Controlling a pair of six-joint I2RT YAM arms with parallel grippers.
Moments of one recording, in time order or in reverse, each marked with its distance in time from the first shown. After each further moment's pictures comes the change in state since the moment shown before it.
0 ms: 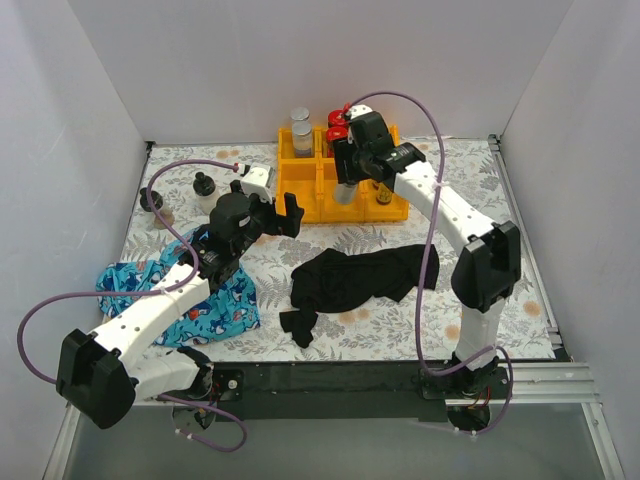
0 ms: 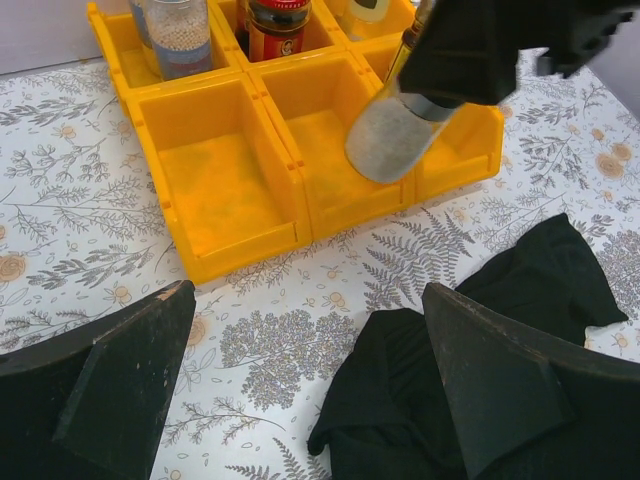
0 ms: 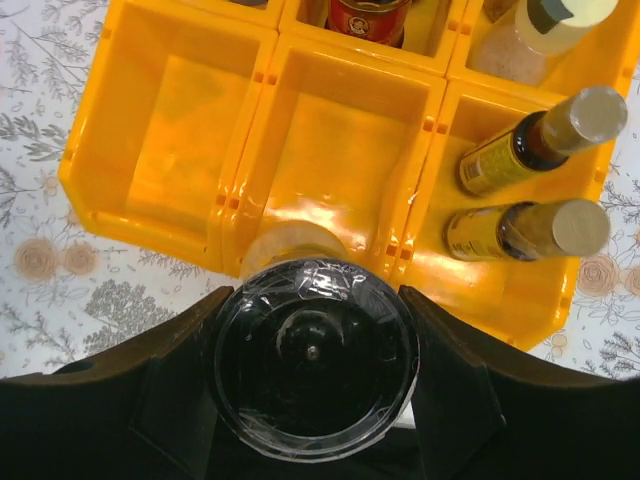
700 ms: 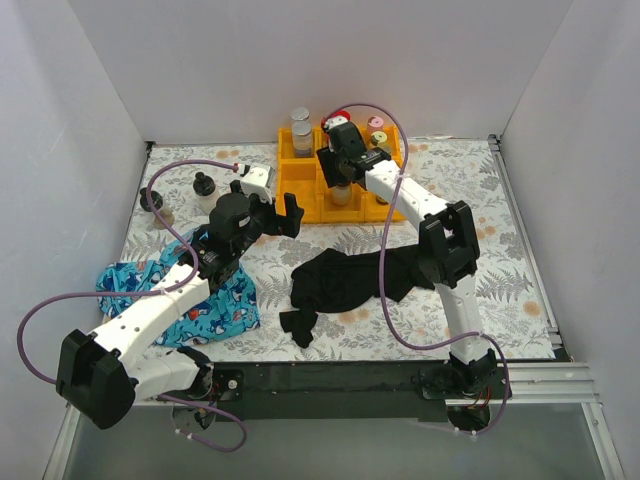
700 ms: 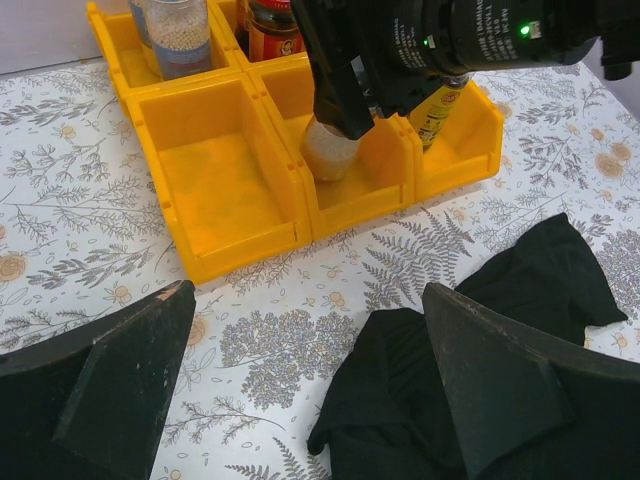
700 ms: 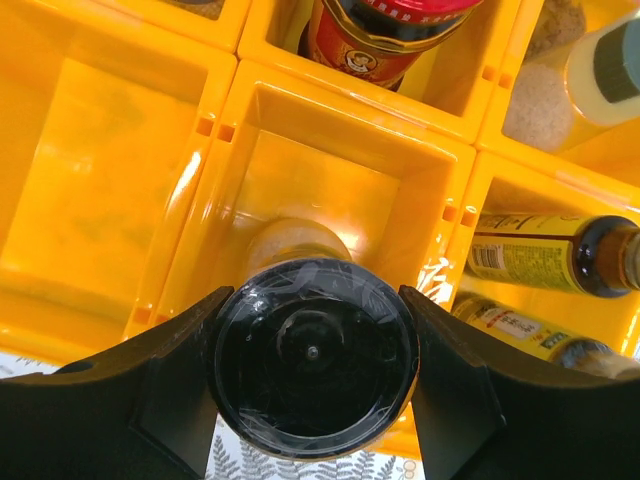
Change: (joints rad) left arm 0.000 -0.002 -0.001 0.000 0.001 0.000; right arm 0.000 0.349 0.208 0.089 0.081 -0.133
